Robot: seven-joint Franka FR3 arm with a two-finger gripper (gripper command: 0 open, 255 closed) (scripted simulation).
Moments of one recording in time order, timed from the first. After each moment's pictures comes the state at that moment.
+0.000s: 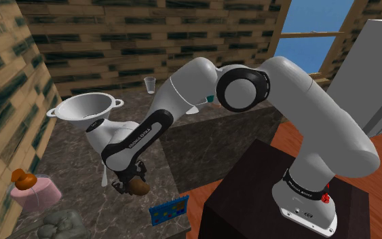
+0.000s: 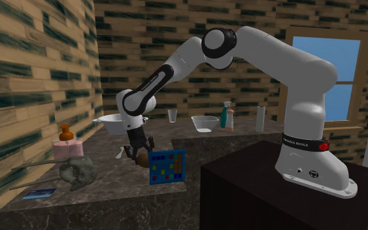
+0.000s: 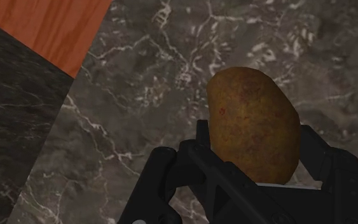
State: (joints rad) arm 0.40 0.97 0.26 -1.40 -0.23 2.05 0.71
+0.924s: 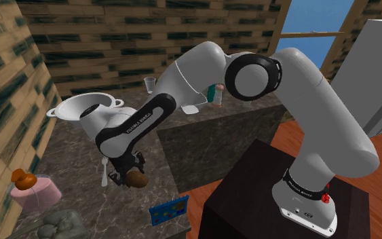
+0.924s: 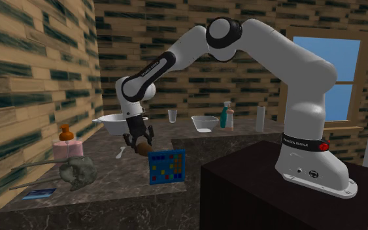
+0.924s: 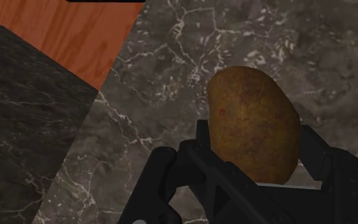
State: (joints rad) arm 0.38 0.87 0.28 -1.44 -0.21 1.98 0.70
